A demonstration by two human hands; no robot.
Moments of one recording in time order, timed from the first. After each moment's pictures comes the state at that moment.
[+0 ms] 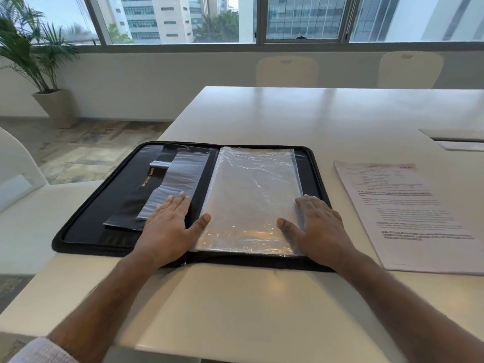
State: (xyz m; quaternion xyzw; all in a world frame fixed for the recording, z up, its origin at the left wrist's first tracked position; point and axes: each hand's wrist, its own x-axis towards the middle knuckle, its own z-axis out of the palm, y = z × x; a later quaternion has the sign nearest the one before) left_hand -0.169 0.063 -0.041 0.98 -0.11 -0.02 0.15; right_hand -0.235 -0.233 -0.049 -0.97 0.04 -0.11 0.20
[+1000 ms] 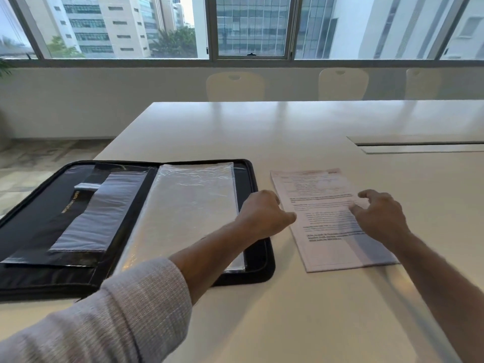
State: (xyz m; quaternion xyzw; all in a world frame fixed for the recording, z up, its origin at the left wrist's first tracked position) left_hand -0.195 -0.221 0.009 0.91 -0.24 -0.09 0.33; right_hand -0.279 -0.455 -0.022 -0.90 0.35 -0.17 0.20
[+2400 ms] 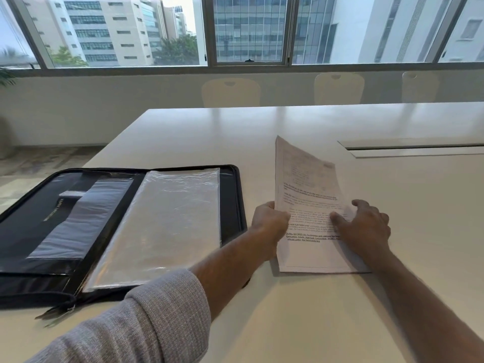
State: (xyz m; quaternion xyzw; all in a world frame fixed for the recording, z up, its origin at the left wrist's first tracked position) left_hand -0.222 -0.277 0.001 0.67 0.00 -0.30 0.68; right_hand -0.285 -0.456 -0.038 -0.88 0.37 -0.20 0.23
